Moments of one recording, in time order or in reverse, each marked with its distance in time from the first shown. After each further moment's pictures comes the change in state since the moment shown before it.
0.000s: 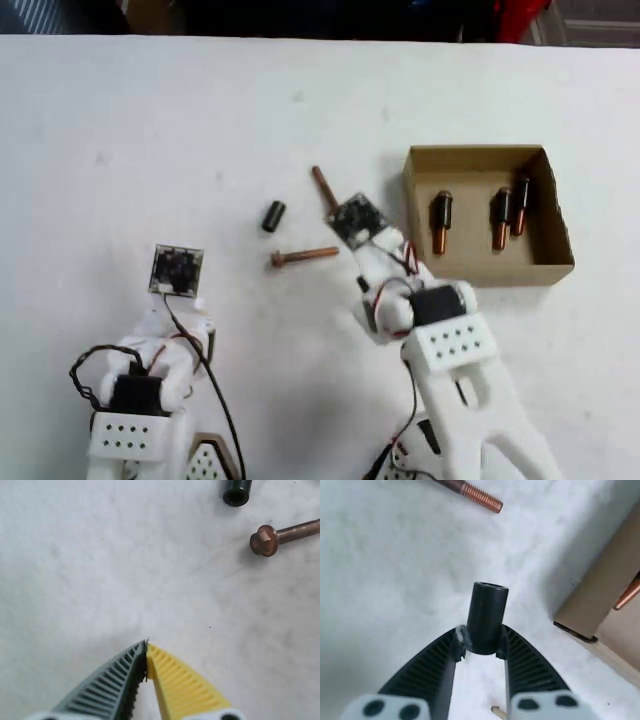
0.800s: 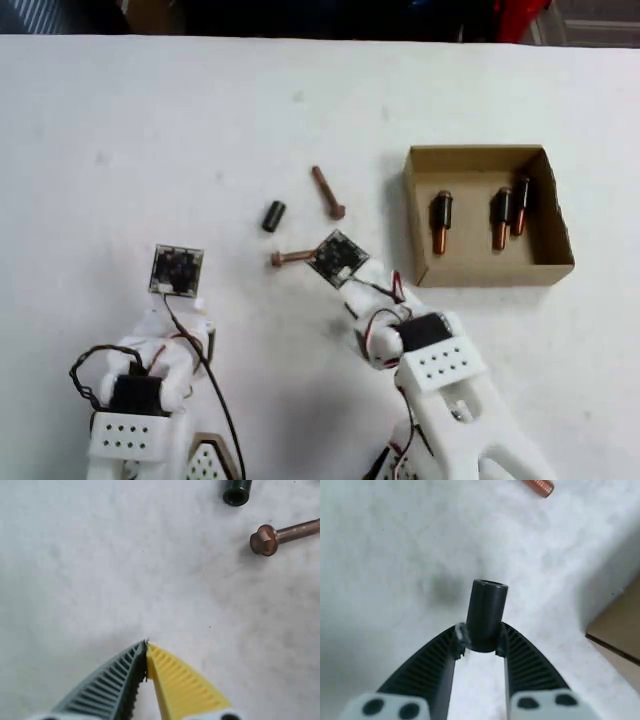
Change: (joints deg) left arm 0.0 0.0 0.0 0.0 0.0; right arm -4.0 0.5 10.5 -10.2 3.7
